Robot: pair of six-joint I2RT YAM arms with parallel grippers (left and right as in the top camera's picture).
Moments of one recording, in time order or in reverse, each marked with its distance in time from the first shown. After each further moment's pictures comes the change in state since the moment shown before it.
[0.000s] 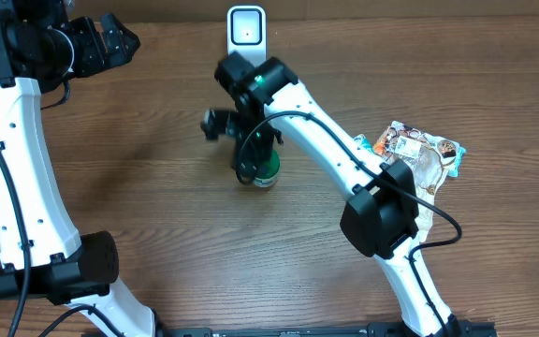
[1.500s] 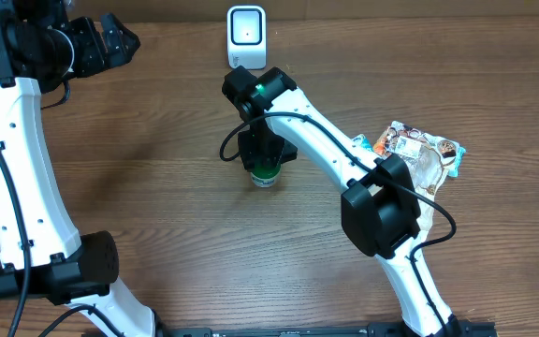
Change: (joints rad) left arm 0.000 0.000 0.000 0.000 0.000 0.000; right arm -0.008 -0.006 -0.171 0.013 0.079 1.104
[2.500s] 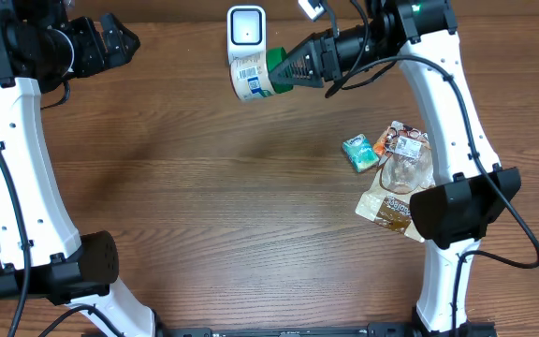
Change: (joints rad) left arm 0.000 0.000 0.000 0.000 0.000 0.000; right arm -0.423 -0.170 0.244 -0.010 -1.184 -0.792
